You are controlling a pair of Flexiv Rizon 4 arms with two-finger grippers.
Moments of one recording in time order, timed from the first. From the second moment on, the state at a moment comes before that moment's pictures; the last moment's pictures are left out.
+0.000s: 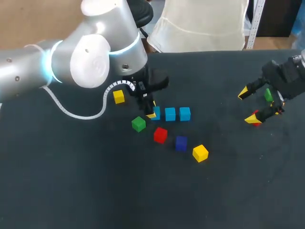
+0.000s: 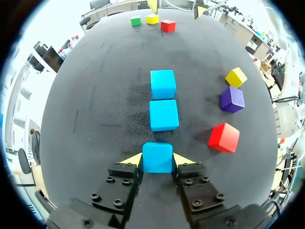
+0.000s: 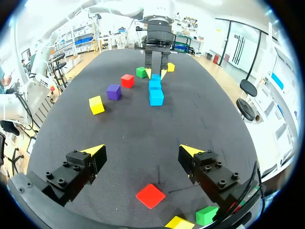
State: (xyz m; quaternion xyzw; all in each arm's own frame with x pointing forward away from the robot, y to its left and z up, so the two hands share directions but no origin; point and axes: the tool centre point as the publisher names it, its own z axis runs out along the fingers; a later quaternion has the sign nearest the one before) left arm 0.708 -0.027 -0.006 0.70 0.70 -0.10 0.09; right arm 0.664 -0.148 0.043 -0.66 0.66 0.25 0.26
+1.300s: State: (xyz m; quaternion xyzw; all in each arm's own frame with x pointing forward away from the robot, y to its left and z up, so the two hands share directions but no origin) left arm 0.705 -0.014 0.015 0.70 0.70 -0.11 0.10; right arm 0.664 -0.148 0.043 -0.66 0.66 0.25 0.26
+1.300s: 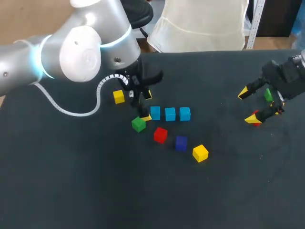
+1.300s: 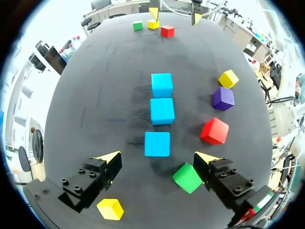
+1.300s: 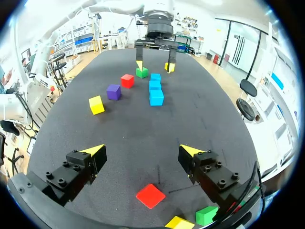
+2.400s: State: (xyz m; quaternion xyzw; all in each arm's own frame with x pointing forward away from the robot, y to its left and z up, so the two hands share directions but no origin) left arm 0.702 -0.013 0.015 0.70 0.70 -0.11 0.10; right arm 0.664 -0.148 0.043 -0.66 0.66 0.25 0.26
